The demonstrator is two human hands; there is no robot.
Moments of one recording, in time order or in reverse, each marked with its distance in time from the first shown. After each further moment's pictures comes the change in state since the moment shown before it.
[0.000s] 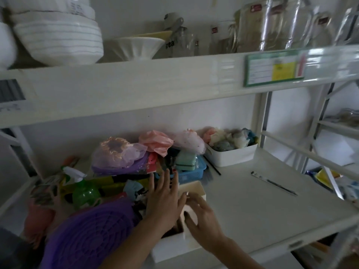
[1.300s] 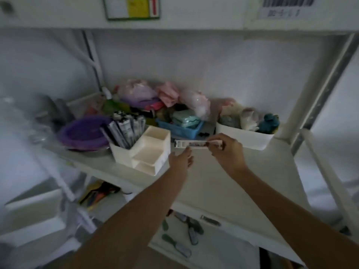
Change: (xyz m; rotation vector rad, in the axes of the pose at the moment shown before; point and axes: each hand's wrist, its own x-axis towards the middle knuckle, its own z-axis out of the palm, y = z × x) left_hand 0.063 0.264 0.029 -1.883 0.578 -1.349; right_hand 0.038 0.153 -0.234 0.240 -0.282 0.040
